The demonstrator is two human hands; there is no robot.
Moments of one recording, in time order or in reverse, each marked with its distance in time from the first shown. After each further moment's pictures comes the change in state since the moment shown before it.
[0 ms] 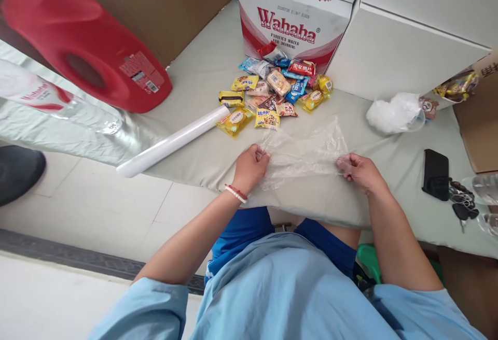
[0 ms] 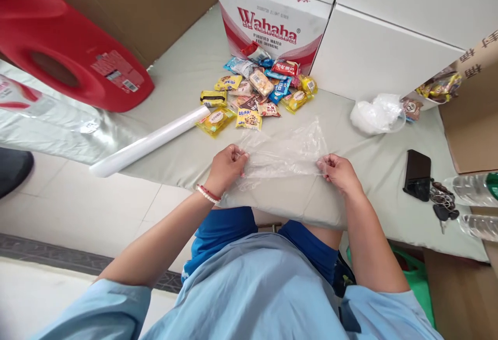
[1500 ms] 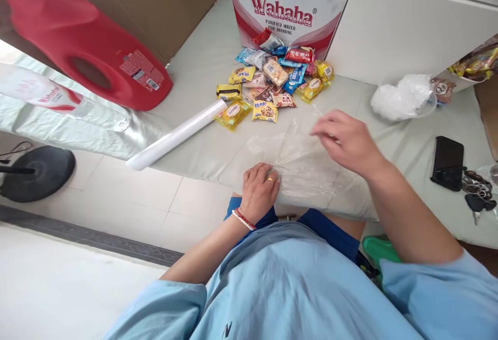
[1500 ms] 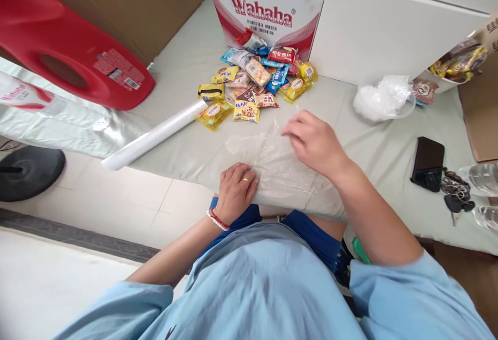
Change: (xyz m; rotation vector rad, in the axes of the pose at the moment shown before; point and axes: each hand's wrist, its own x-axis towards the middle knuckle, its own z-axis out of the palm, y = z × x) left_hand -0.081 -0.036 0.031 0.687 0.150 0.685; right_hand -0.024 -0.106 0.020 -0.566 -0.053 -0.968
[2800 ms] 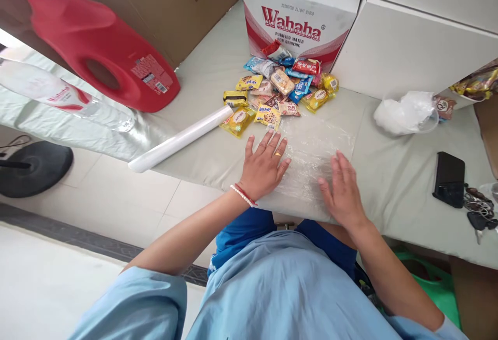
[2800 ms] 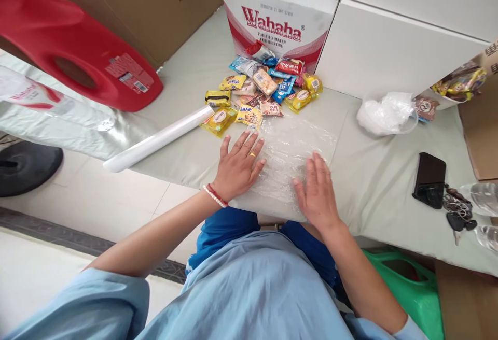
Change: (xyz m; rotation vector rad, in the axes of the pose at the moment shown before) left_hand 0.079 -0.019 -0.022 0.098 -0.105 0.034; right_hand -0.101 0.002 0.077 -0.230 0.089 0.222
